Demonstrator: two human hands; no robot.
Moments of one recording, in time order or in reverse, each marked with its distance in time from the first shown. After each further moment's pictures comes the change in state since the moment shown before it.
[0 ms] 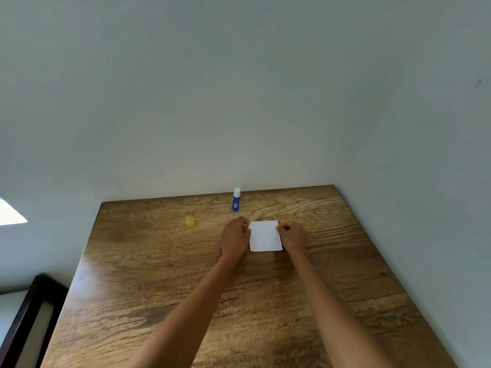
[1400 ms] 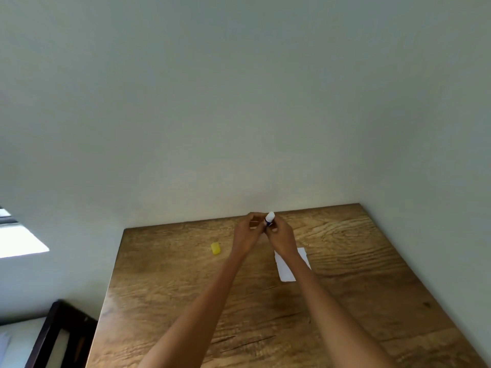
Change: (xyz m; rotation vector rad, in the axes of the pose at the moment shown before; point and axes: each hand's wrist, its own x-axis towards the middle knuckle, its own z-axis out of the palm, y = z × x) left_hand 0.059 -0.004 -0.059 -0.504 -0.054 0.155; right_hand 0.009 -0.086 0.067 0.241 -0.136 -0.339
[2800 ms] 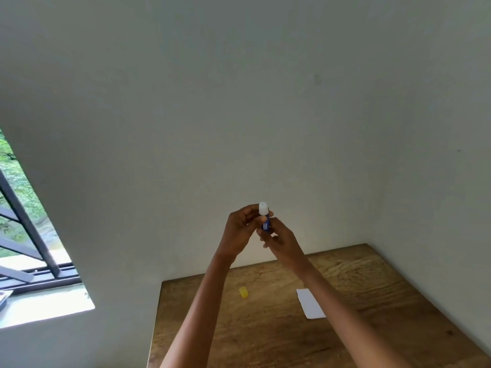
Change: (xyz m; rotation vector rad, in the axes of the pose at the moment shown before) left_hand -0.046 0.170 -0.132 -0.241 -0.180 0.486; right_hand -0.058 -0.159 -0.028 0.259 -0.104 -0.538
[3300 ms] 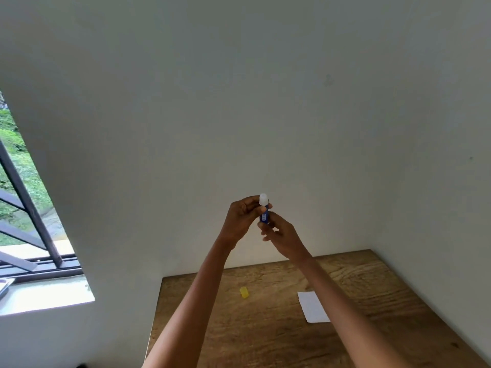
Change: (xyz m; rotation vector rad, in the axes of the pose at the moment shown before) left_hand 0.021 -0.007 -0.010 0.021 0.017 -0.037; right_hand 0.023 0.005 0.000 0.008 -0.070 0.058
